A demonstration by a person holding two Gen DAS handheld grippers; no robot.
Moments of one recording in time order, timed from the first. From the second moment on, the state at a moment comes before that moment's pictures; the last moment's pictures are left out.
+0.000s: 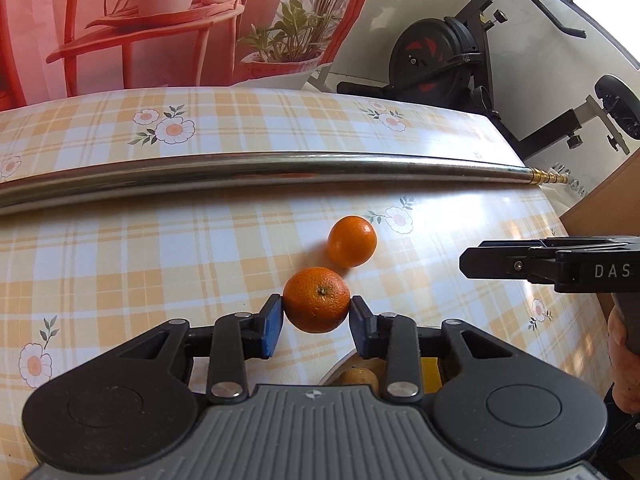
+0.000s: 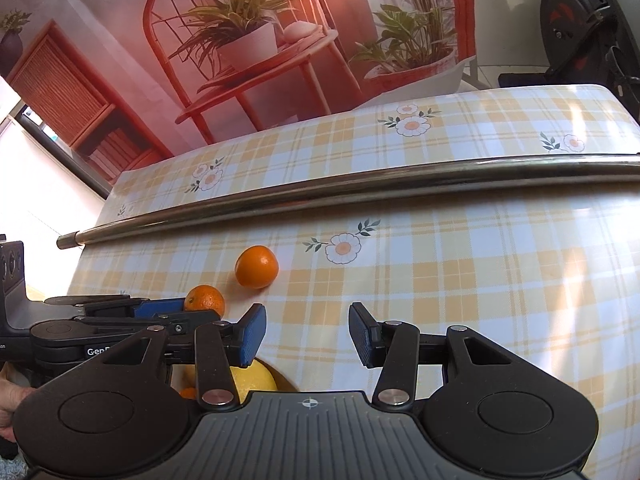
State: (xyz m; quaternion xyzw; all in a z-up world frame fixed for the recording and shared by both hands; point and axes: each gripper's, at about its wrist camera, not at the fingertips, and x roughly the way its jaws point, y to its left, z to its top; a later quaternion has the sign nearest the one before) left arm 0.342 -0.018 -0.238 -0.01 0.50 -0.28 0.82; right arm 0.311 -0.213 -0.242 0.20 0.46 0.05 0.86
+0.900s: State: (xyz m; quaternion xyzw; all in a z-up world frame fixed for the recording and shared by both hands) left arm 0.307 0.050 -0.221 -0.05 0.48 -0.28 0.83; right arm 0.395 -0.157 -0.283 0.19 0.50 0.05 0.84
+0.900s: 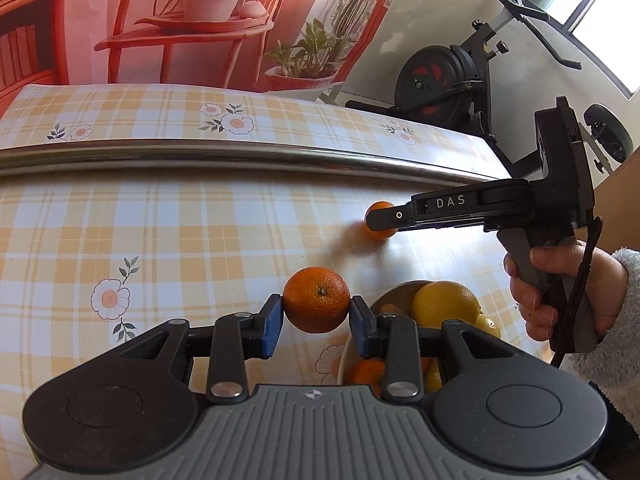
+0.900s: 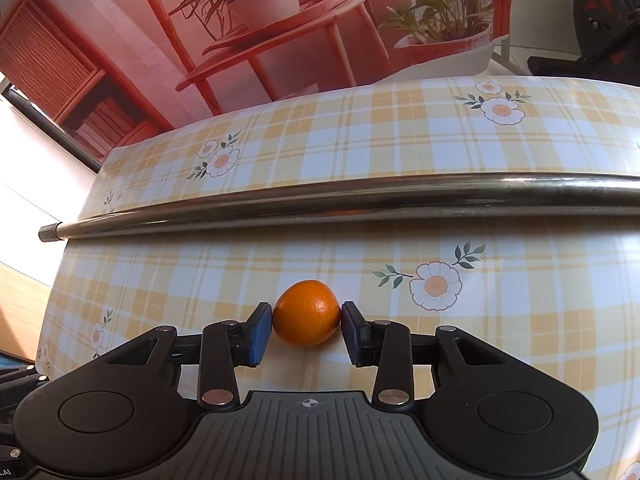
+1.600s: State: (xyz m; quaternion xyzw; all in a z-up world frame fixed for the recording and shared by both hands) left arm 0.251 0.033 -0.216 -0.01 0.48 -0.33 0.81; right arm 0.284 -0.161 -0.223 0.20 0.45 0.08 0.87
